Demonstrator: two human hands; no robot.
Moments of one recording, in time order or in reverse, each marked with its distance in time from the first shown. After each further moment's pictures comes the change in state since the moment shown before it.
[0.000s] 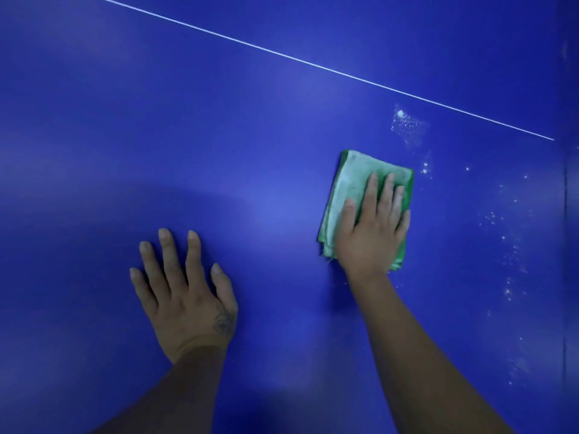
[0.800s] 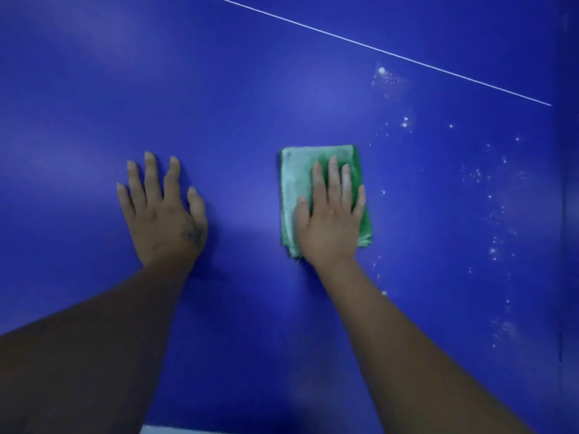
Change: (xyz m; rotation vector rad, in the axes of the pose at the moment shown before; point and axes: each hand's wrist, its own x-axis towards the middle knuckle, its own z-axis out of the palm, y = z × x) left_hand -0.007 0.008 -0.008 0.069 0.109 0.040; right_hand -0.078 0.050 -0.001 0.042 -0.016 -0.363
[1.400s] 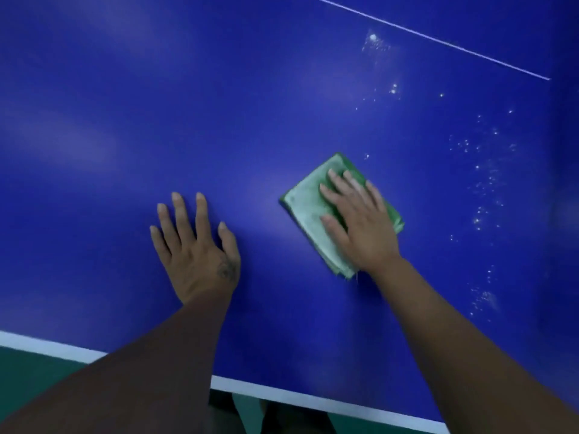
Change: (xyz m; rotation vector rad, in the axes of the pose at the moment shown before) left_hand -0.161 0.054 -0.015 0.037 -0.099 -0.178; right_hand -0.055 0.133 -0.027 0.139 -0.137 -0.479
